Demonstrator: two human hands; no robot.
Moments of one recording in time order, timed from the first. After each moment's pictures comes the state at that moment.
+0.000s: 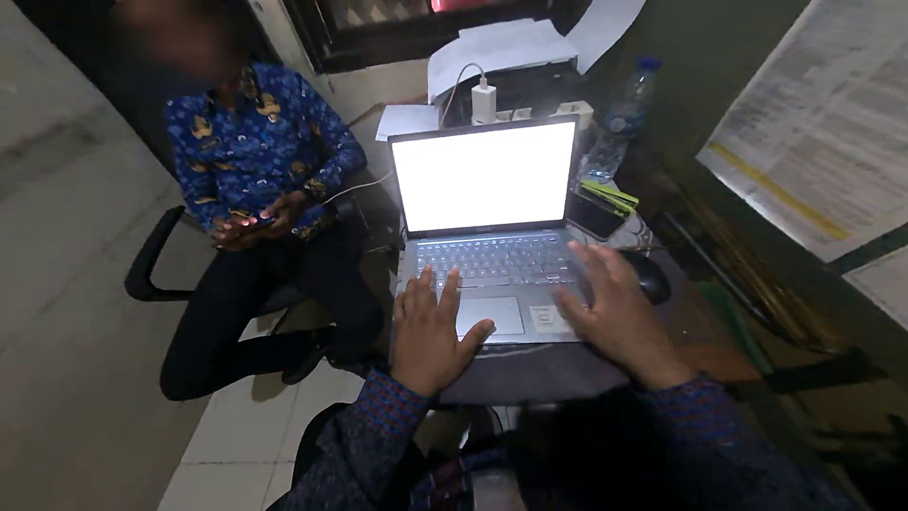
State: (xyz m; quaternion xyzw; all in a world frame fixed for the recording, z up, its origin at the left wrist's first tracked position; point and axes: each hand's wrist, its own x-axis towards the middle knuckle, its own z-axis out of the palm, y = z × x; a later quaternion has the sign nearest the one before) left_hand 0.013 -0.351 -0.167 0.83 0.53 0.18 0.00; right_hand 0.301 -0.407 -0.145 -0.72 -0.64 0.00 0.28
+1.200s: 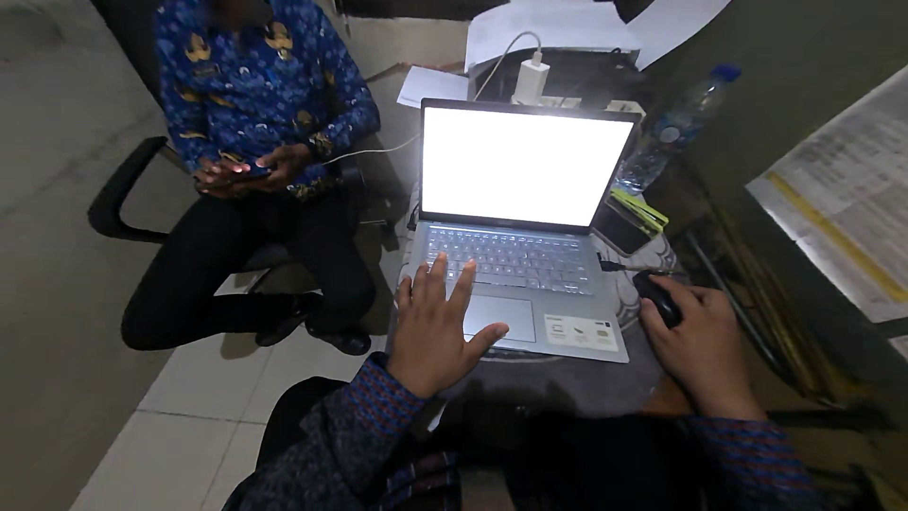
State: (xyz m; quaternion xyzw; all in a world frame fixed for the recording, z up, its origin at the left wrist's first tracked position) left_hand 0.012 -0.352 -0.168 0.83 0.53 0.18 0.03; right_hand 0.381 -0.419 -0.172 -0.78 -0.57 -0.06 0.27
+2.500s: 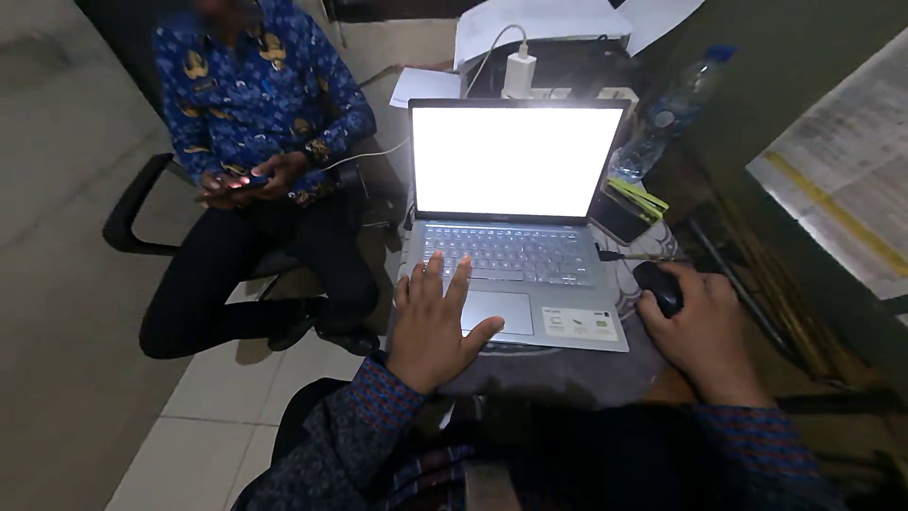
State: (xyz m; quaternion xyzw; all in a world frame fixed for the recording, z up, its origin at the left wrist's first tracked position) left_hand 0.012 -0.351 -0.169 0.83 0.53 0.17 0.01; right_hand 0.379 -0.421 -0.171 -0.78 -0.57 -0.07 0.26
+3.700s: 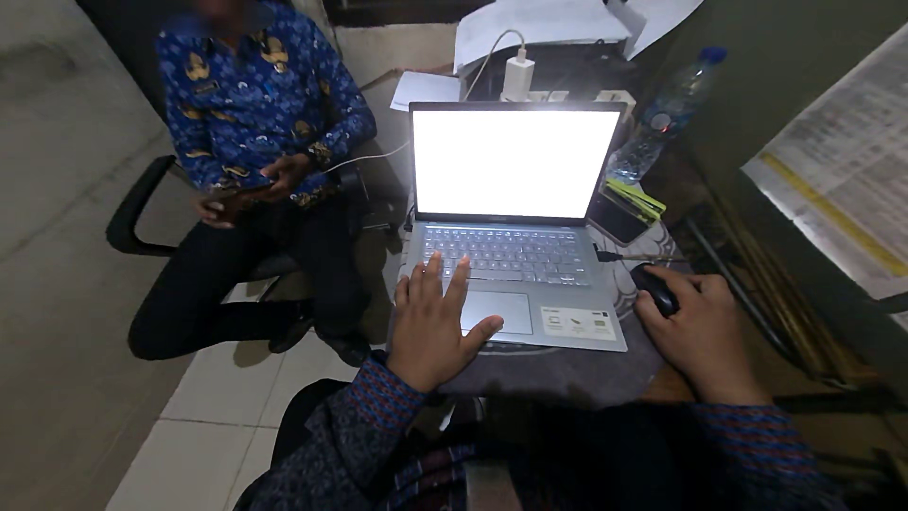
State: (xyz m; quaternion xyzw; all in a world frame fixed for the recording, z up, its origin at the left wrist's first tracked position) left_hand 0.013 -0.351 -0.169 0.82 0.54 0.18 0.01; right_hand 0.379 -0.420 -0.172 -0.77 -0.57 -0.06 0.27
